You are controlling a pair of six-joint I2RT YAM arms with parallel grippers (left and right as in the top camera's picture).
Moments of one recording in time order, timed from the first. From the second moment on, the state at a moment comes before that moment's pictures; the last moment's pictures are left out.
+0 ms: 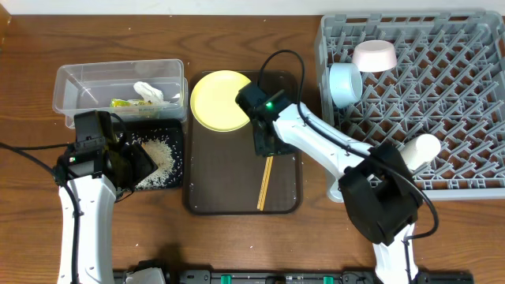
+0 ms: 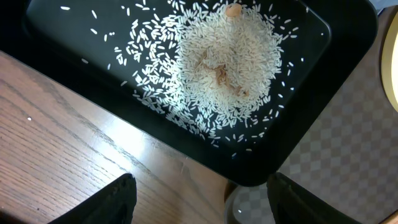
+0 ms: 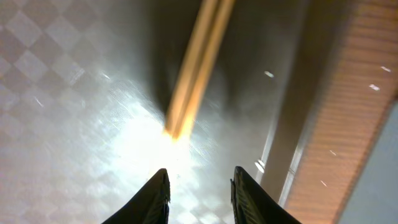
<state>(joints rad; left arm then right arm) 0.25 1.23 0.94 -1.02 0.02 -0.43 0.70 2.10 1.61 -1.04 0.11 0.60</state>
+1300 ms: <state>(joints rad) 0.25 1.23 0.94 -1.02 0.02 -0.43 0.74 2.09 1.48 -0.88 0.06 0.66</state>
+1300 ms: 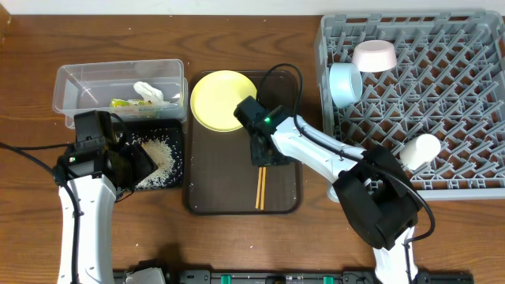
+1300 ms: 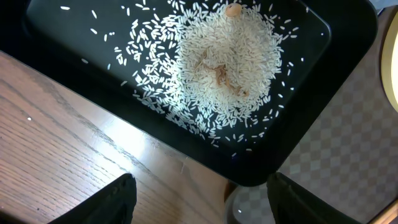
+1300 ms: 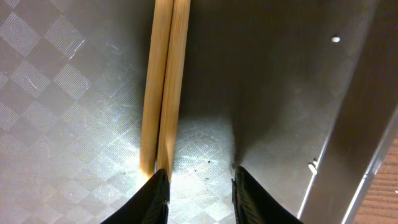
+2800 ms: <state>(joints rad) 0.25 1.23 0.94 -1.02 0.02 -0.43 0.82 1.99 1.39 -0.85 0.03 0.62</state>
